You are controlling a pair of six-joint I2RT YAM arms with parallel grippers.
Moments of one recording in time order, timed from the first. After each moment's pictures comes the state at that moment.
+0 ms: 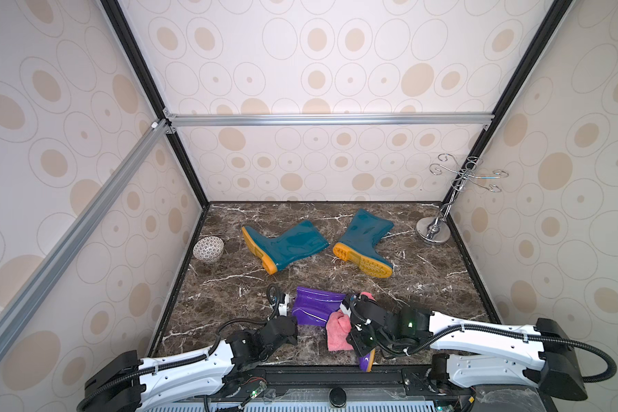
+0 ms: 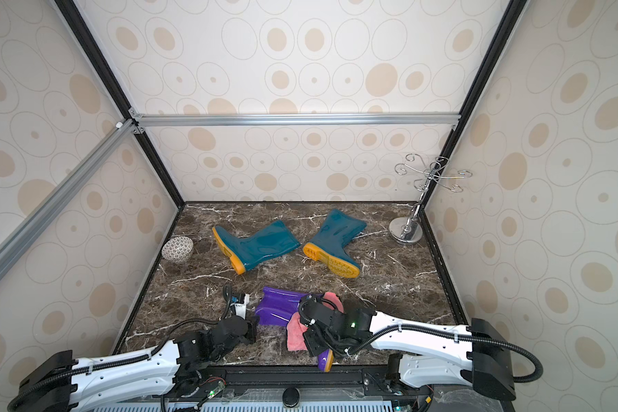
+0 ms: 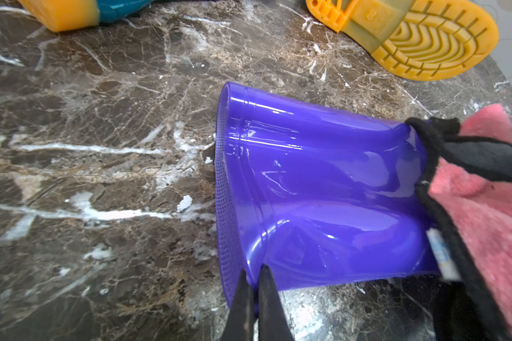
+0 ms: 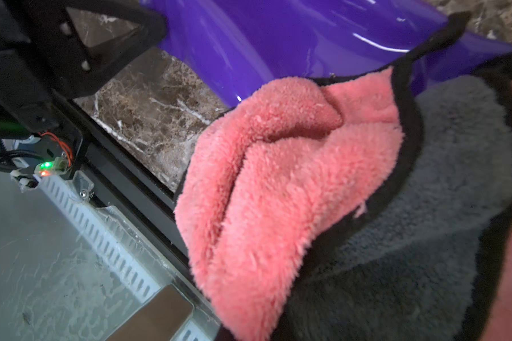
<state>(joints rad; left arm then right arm) -1.07 0.85 0.20 -0.12 -0.44 -0.82 1.15 1.17 0.77 -0.67 0.00 0.66</state>
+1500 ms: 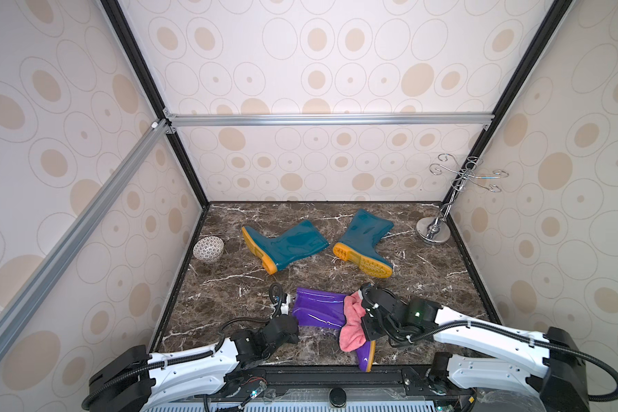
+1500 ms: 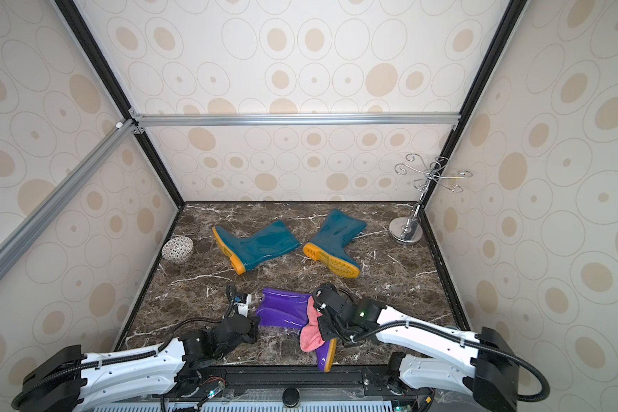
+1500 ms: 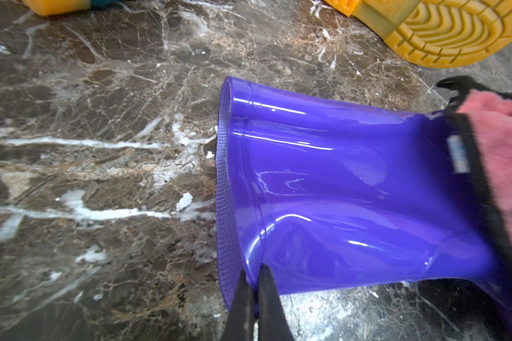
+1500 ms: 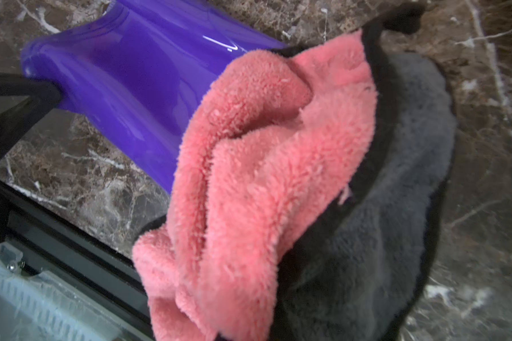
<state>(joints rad) -1.06 0.91 0.20 -0.08 -0.42 -0.81 0.98 1.19 0.74 -0.69 0.05 0.65</state>
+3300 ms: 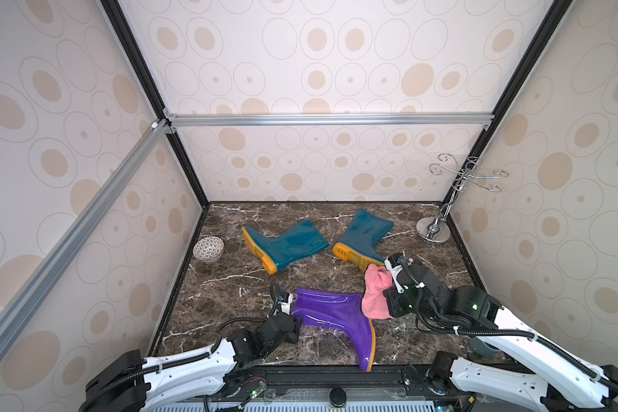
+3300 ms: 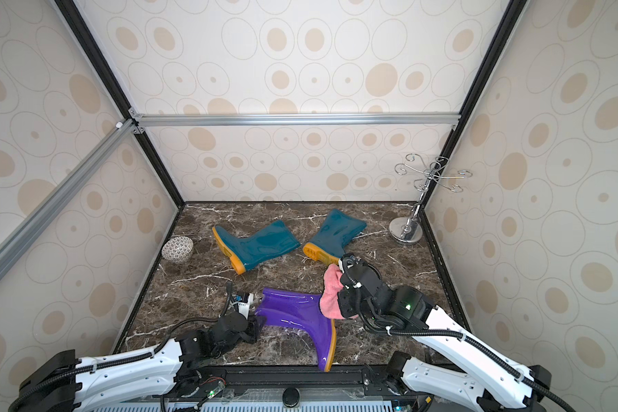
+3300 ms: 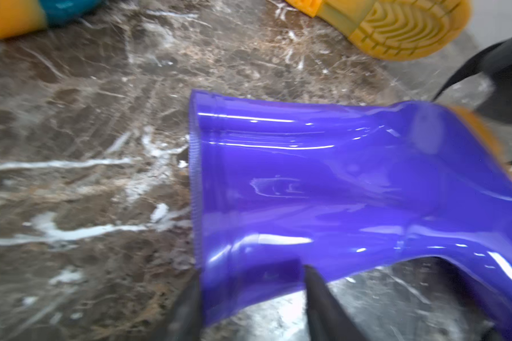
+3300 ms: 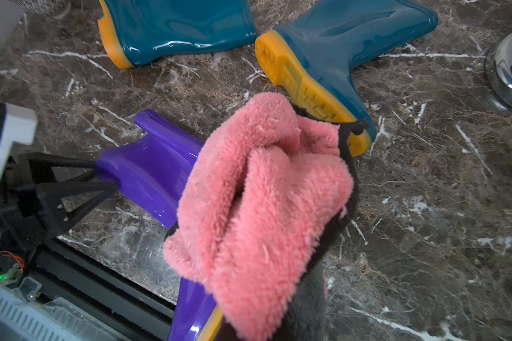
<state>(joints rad) -1.03 0.83 0.20 -0.07 -0.31 -0.71 0.90 0.92 1.02 -1.04 0.26 0.47</state>
